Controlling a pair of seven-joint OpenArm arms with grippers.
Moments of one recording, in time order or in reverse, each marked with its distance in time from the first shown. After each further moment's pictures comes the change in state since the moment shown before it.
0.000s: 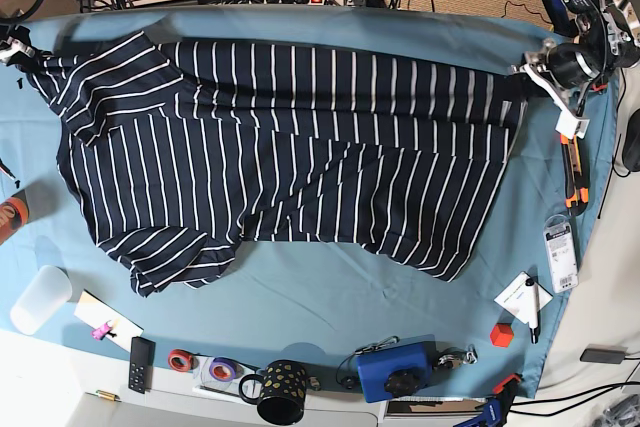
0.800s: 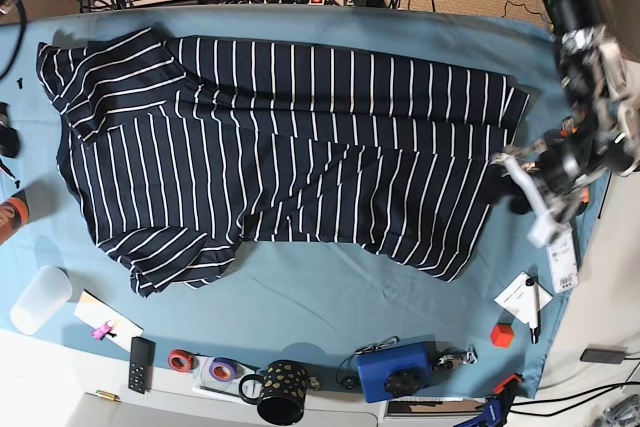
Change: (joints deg) left arm -21.2 -6.3 19.9 -2.4 10.5 0.2 -7.5; right arm 13.6 8.2 -10.6 0.3 8.5 -0.2 1.3
